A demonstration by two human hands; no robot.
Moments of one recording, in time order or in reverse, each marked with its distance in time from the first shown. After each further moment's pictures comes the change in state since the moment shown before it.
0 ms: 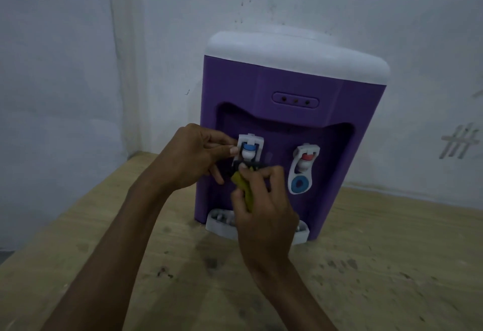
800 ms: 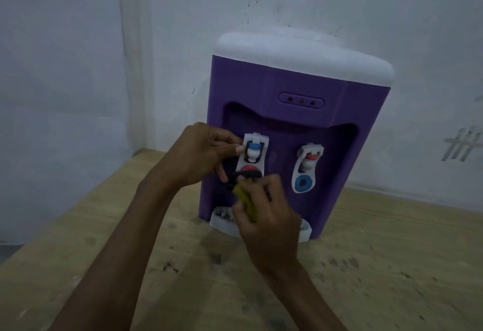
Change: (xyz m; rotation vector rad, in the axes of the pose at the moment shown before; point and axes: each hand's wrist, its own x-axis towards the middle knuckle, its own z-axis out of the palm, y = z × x) left_hand -0.001 0.000 0.000 -0.009 -0.003 0.012; right_hand -0.011 0.015 -0.003 0.087 -0.051 -0.177
